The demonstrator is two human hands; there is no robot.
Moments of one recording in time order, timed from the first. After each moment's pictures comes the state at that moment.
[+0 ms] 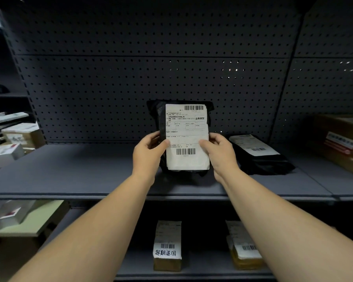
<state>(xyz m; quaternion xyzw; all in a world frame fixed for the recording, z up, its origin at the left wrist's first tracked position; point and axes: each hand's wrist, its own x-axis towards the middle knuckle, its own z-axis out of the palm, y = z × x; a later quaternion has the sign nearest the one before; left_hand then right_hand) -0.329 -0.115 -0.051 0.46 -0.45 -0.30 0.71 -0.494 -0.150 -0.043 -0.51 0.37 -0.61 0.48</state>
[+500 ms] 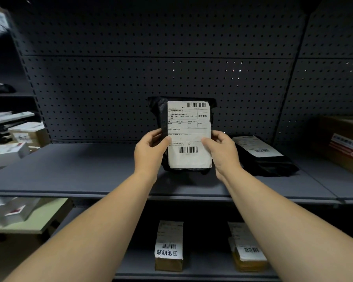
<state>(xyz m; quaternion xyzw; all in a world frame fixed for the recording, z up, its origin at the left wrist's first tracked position) -0.332 -0.114 -0.045 0.46 -0.43 -0.27 0.73 -0.494 -0.151 -0.038 -0.52 0.37 -0.61 0.46</state>
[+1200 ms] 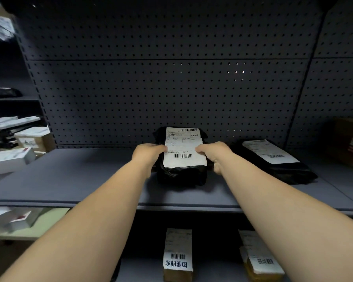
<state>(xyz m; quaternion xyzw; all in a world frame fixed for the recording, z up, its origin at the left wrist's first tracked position) -0.285 -0.146 -0.033 0.64 -0.37 -0.36 0.57 -0.452 -0.192 -0.026 -0.49 0.56 -0.42 0.52</state>
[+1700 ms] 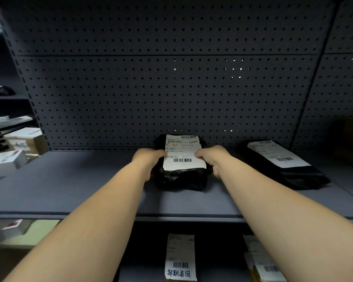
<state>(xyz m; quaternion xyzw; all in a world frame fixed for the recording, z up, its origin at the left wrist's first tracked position) -0.268 -0.181 -0.046 0.67 -0.35 -0.39 0.52 -0.438 -0.219 -0.038 -0.50 0.59 -0.39 0.49</state>
